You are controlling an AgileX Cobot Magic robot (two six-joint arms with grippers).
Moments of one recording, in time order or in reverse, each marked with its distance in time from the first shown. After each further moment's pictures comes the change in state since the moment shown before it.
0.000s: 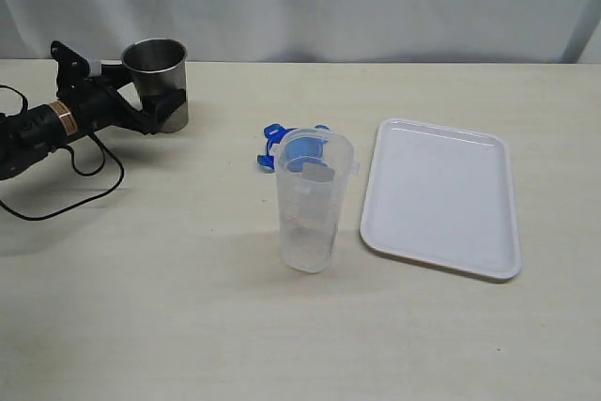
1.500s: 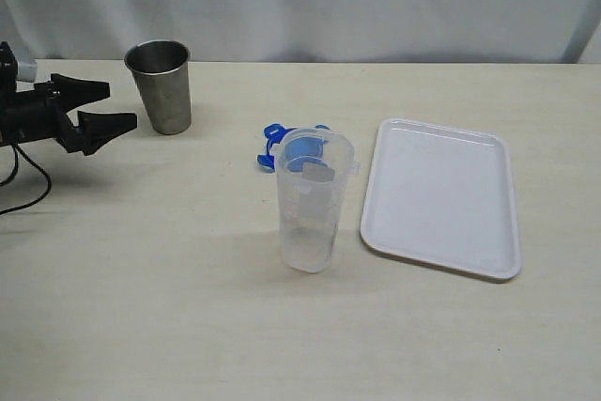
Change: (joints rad) left arm 0.197 -0.074 0.000 0.533 -0.149 -0.304; right arm 0.000 0.000 0.000 0.000 0.000 0.000
